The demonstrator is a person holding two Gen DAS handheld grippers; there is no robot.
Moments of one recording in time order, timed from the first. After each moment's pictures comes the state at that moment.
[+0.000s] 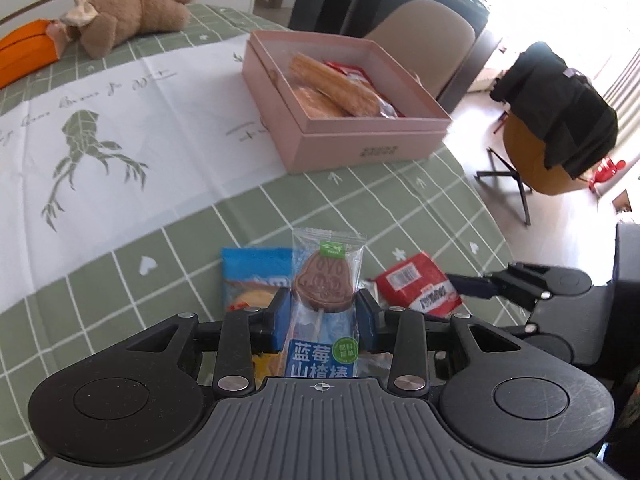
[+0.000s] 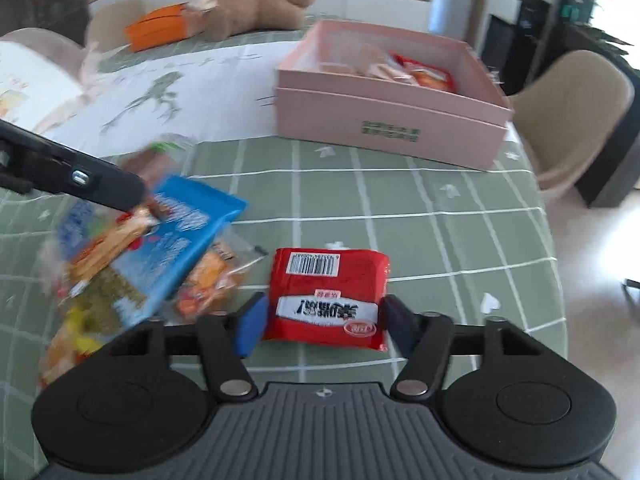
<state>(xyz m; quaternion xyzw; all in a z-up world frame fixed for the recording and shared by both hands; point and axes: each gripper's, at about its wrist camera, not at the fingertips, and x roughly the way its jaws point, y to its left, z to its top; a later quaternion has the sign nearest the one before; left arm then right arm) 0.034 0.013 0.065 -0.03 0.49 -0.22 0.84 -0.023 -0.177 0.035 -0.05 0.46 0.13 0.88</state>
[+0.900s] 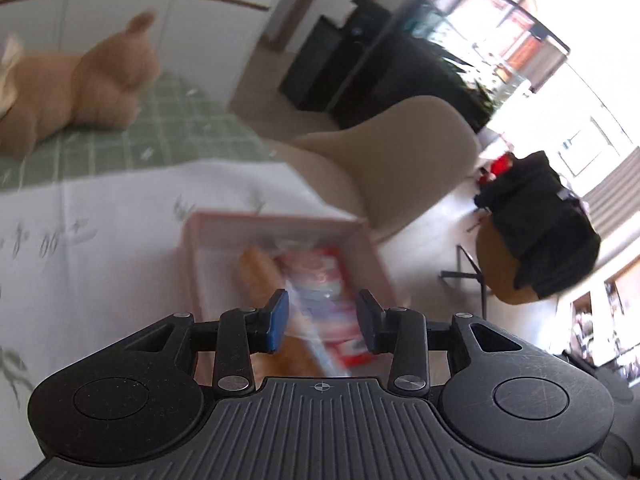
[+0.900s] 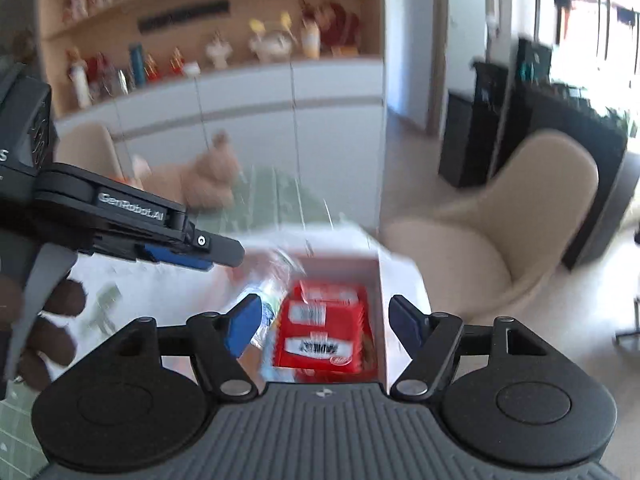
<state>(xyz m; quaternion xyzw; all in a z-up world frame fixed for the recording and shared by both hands) 0.236 -0.035 0.110 -0.17 0.44 -0.22 0.85 0.122 -0.247 0.152 0.00 0.35 0.07 0.93</state>
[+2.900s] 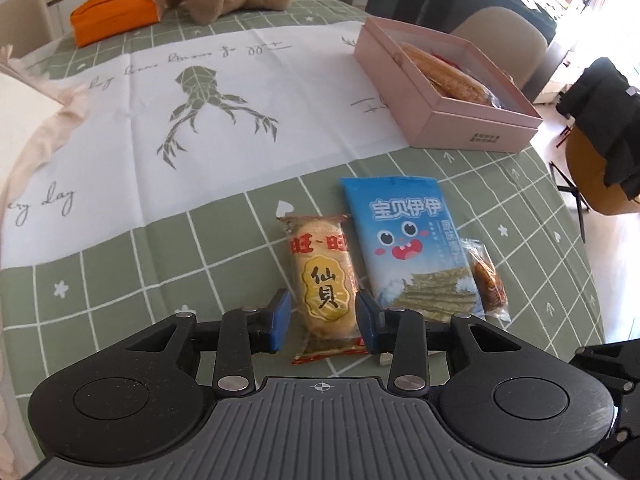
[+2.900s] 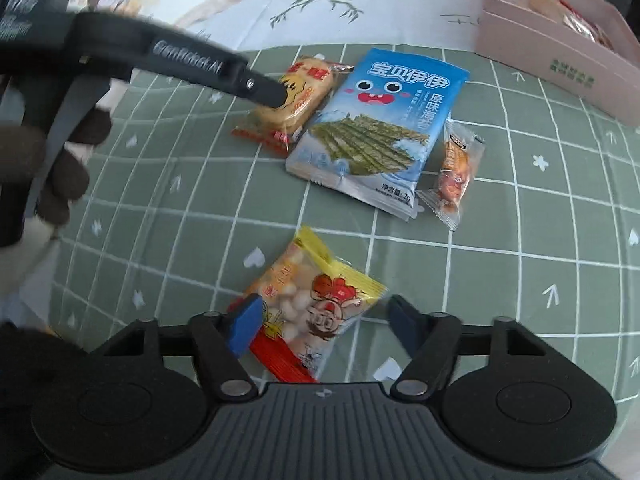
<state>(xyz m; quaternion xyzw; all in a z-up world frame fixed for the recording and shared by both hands) 0.016 0.084 0.049 -0.03 0.50 -0.12 0.85 -0.074 -0.104 0.040 -0.05 0.56 0.28 0.78</state>
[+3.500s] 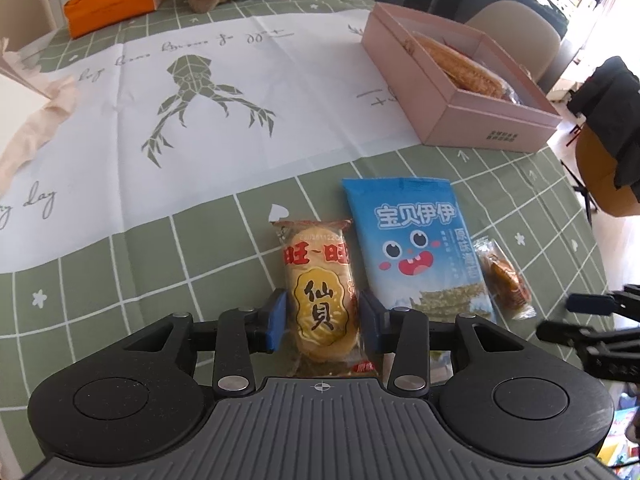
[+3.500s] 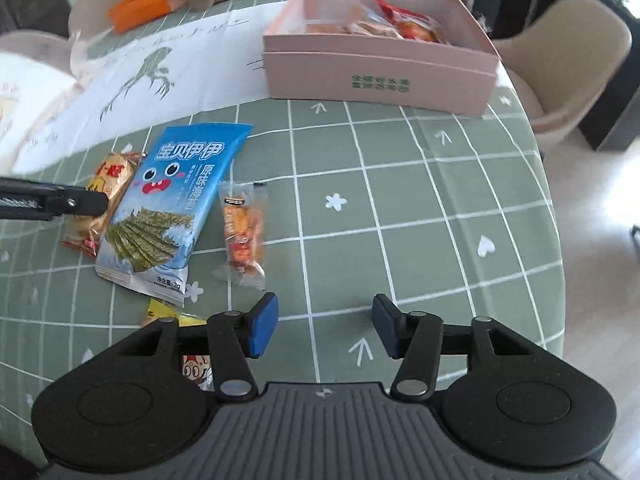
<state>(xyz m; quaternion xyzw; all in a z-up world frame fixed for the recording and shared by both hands) 0.038 0.071 0.031 -0.03 0.52 -0.11 0.85 -0.026 -0.190 0.039 0.00 0.53 0.10 0.84</state>
